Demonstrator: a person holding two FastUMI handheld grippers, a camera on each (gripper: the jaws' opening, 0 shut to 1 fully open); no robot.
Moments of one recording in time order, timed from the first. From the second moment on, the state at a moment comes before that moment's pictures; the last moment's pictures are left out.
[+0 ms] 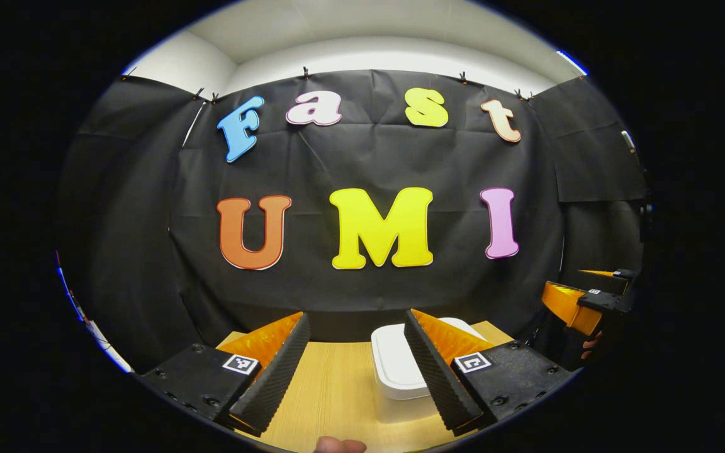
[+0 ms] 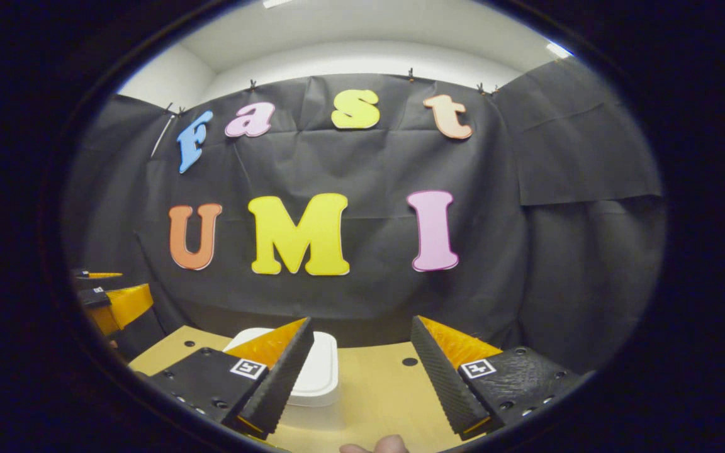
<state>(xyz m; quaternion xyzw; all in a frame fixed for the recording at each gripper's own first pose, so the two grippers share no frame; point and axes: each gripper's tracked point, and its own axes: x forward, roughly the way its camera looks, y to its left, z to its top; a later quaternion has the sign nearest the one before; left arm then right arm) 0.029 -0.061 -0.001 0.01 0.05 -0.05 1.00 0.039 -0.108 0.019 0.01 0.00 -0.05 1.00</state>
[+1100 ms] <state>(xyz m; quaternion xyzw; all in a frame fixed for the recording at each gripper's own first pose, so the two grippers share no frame) 0.002 -0.058 0.024 0.00 0.04 -0.02 1.00 0.004 -0.087 0.041 0.01 -0.01 0.00 1.00</state>
